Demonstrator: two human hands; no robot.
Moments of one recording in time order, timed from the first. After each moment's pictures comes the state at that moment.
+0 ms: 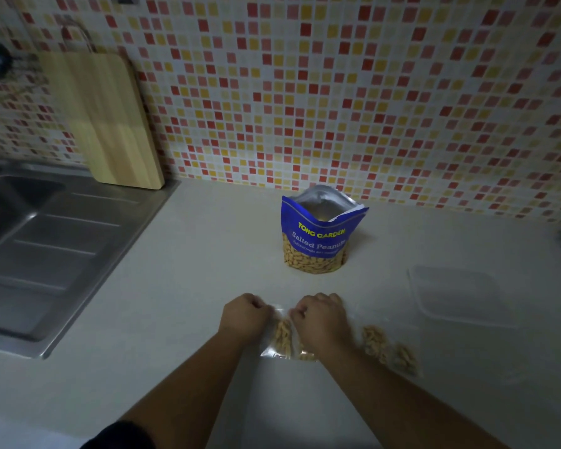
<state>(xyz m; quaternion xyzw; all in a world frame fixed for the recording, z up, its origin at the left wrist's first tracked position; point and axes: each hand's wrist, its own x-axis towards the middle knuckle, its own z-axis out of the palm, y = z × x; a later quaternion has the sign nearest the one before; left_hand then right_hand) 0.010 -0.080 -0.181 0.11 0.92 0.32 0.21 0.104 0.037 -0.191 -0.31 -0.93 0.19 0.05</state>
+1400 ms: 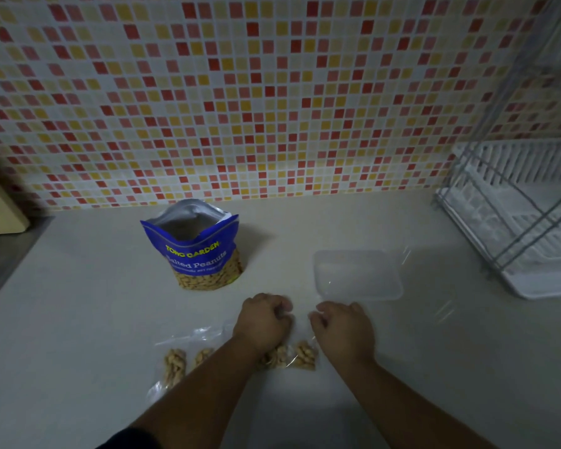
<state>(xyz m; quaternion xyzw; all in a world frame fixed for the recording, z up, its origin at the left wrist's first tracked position) 0.104 0.090 -0.197 0.44 0.84 0.24 0.21 0.246 0.171 -0.198 -0.47 -0.86 0.10 0.15</state>
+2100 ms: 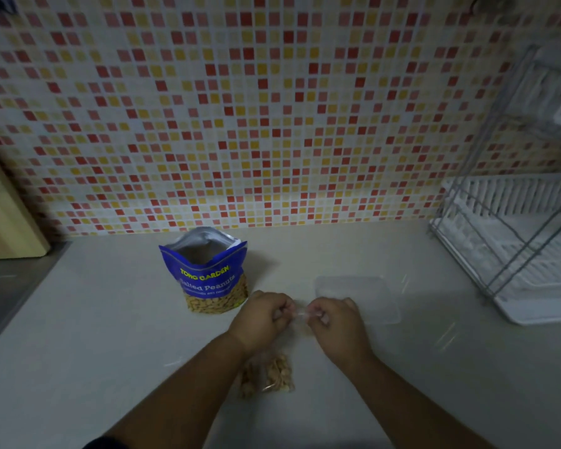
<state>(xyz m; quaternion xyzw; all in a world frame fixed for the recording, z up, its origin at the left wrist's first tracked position) 0.089 0.088 -0.140 0.55 0.76 0.30 0.16 0.235 0.174 -0.139 -0.38 -0.86 0.28 0.22</state>
